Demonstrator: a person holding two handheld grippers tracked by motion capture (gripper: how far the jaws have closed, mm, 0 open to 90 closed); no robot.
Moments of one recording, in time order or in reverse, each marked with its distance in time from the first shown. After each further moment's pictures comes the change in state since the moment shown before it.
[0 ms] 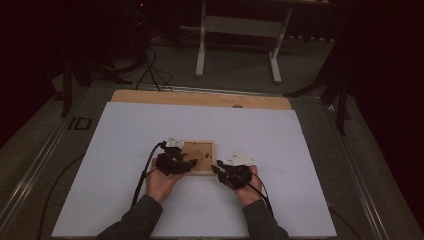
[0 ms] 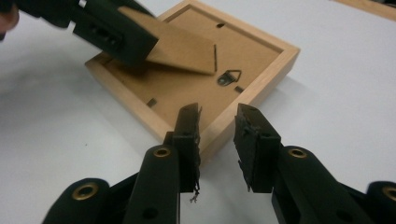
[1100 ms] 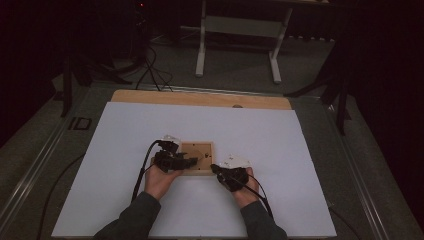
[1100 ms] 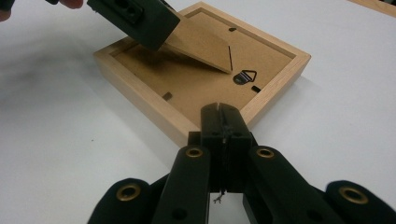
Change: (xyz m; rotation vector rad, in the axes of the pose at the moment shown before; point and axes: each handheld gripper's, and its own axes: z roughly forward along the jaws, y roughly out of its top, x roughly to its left) left arm 0.016 0.006 0.003 0.021 -0.105 -0.120; right arm 0.010 -0.004 0.008 0.014 0.007 -0.038
